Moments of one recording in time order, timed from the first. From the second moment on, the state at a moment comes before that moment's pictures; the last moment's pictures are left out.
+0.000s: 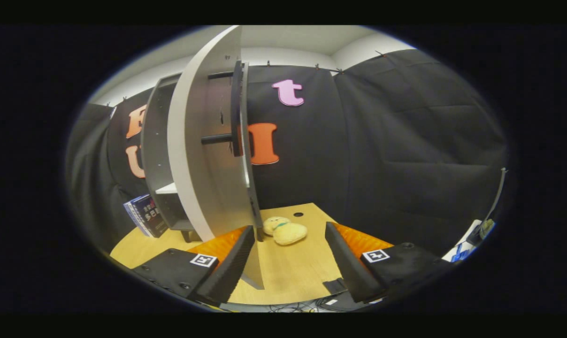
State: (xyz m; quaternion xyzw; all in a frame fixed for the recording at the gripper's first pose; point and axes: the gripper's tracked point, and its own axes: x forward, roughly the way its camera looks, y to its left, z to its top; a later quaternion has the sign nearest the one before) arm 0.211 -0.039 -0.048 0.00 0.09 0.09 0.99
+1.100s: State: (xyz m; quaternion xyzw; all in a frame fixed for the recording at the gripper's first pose) arm 0.238 0.176 -0.075 -0.03 0.11 0.23 0.97
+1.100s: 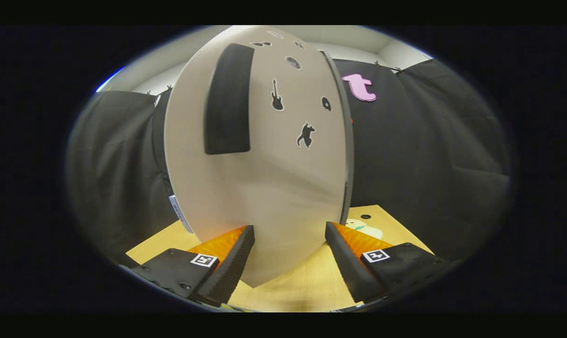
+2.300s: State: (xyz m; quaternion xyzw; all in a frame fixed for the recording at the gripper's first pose) arm 0.314 0.227 -0.067 -0.01 0.13 0.19 0.97
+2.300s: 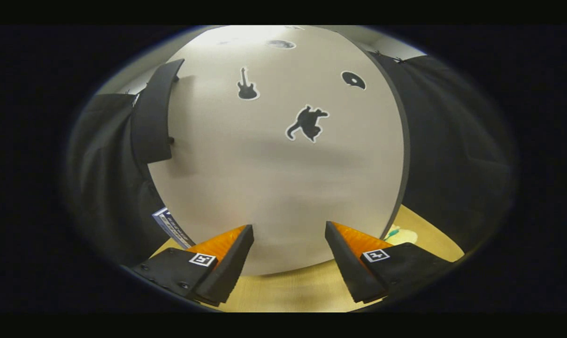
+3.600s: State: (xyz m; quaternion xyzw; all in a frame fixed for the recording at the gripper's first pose) arm 0.117 -0.041 0.173 -0.02 0.01 0.12 0.99
